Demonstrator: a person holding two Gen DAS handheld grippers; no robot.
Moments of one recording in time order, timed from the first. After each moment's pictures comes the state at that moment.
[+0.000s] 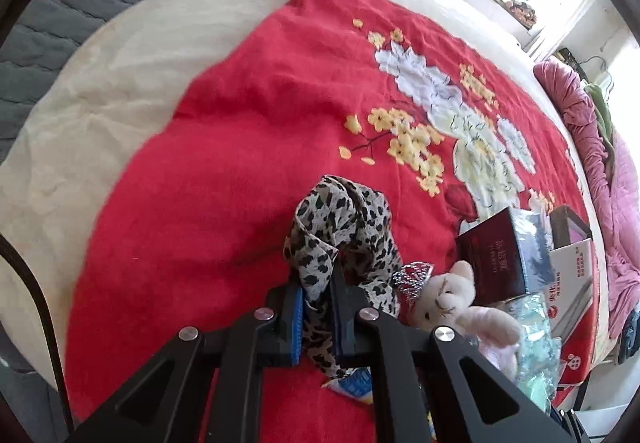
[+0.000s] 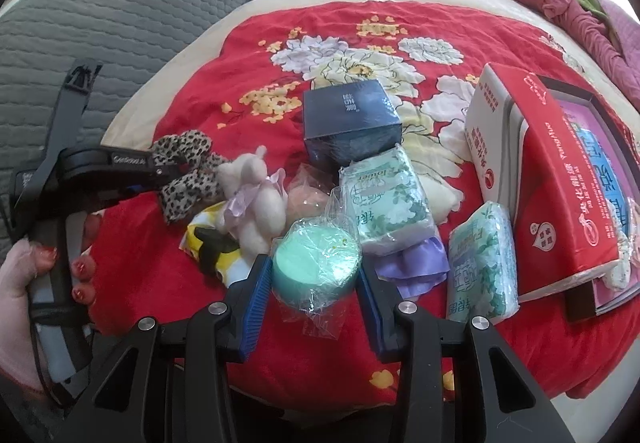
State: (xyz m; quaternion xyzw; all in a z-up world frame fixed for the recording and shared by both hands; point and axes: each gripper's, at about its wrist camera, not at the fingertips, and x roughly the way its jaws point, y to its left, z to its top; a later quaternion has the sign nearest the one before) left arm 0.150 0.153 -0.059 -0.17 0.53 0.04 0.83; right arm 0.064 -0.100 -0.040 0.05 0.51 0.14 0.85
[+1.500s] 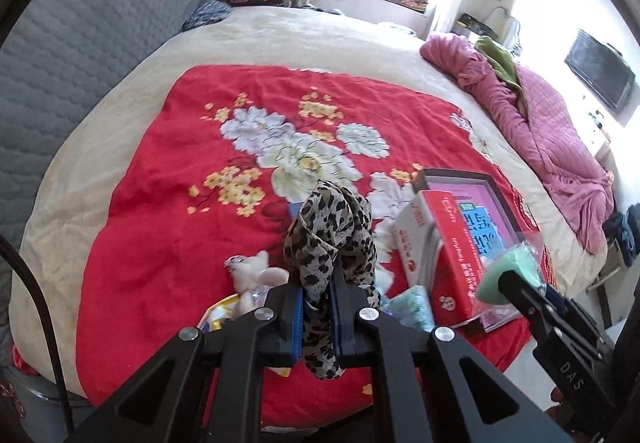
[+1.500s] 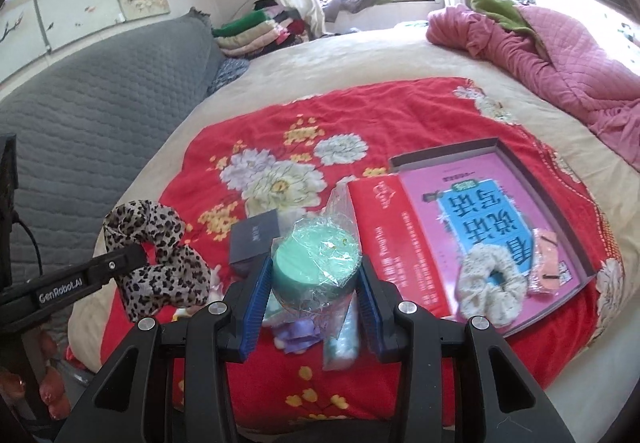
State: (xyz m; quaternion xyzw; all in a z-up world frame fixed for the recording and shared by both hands) left arm 0.086 0.005 0.076 -0.06 0.46 -0.09 0.88; right arm 0.041 -0.218 0.067 0.11 0.40 0.05 0.91
